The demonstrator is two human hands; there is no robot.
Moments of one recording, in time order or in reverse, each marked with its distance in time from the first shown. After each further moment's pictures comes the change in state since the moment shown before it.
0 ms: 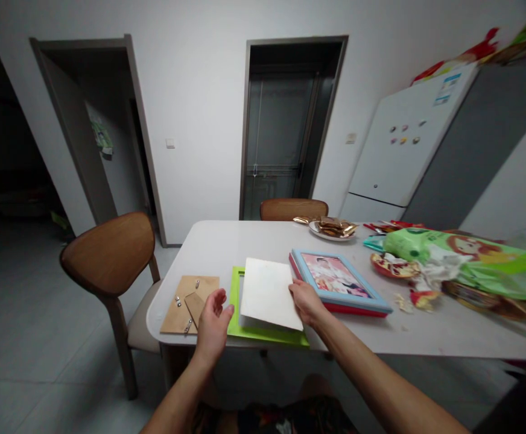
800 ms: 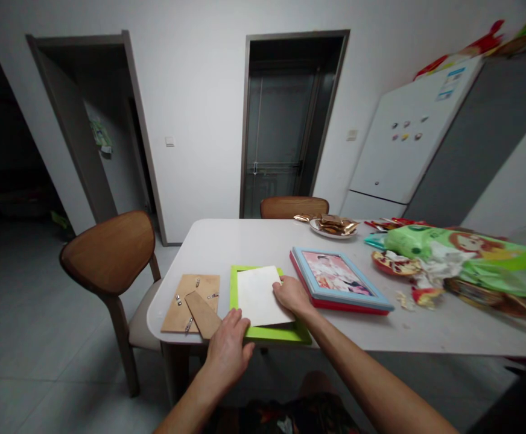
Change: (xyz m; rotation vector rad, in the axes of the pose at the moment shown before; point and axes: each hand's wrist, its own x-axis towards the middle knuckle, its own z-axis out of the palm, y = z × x) left_hand -0.029 -0.011 0.003 1.042 -0.418 0.342; right_hand 0.025 0.011 0.005 -1.058 0.122 -0.224
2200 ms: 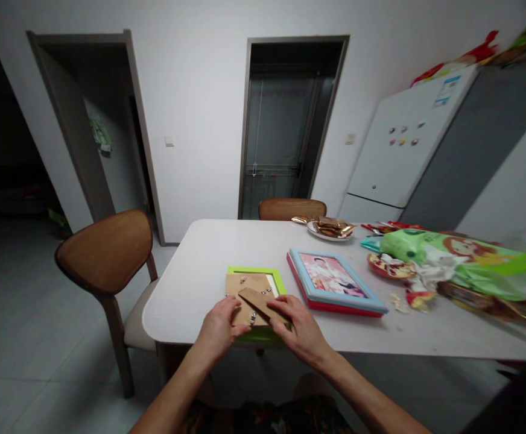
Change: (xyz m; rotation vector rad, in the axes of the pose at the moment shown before) left_hand 0.029 -0.012 -0.016 -0.274 0.126 0.003; right_hand -0.084 0.006 -0.035 0.185 0.012 -0.608
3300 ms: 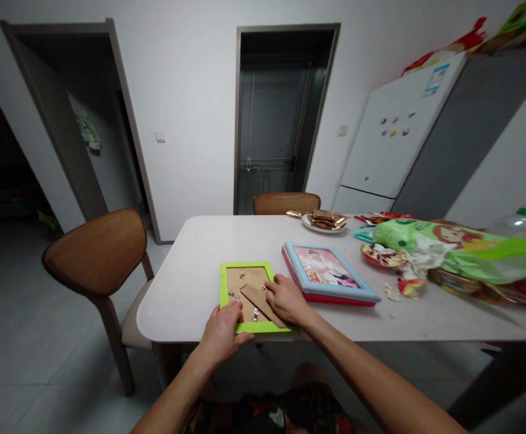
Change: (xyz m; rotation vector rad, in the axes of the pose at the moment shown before) left_hand -0.005 -0.002 0.018 0.200 -0.173 0.098; right_hand 0.040 0.049 0.018 -0.538 -0.217 0.156
